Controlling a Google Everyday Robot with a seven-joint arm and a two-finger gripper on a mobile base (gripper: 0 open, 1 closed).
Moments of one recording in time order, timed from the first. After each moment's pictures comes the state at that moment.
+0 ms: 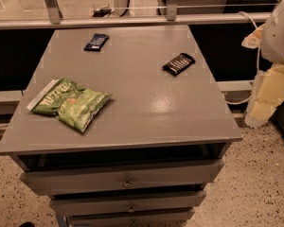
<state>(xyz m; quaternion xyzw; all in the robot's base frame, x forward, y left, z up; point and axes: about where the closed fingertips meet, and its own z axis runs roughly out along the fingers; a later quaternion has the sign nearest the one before) 0.438 -0.217 0.976 -0.60 0.78 -0.03 0.16</state>
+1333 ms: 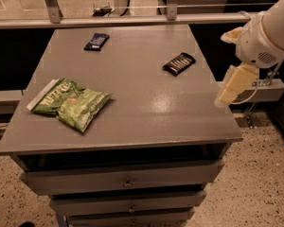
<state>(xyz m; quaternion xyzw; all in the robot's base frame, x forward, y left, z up) 0.530 -0.209 0.936 -0.60 0.75 -0.01 0.28</state>
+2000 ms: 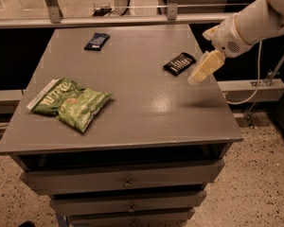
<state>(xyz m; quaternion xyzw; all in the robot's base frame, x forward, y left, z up) 0.637 -0.187 0.904 -0.54 0.76 0.08 0.34</state>
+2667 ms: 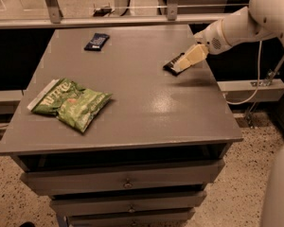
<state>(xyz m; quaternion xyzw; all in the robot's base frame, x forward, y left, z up) 0.721 -0.171 0.876 -0.46 0.78 0.17 0.38</state>
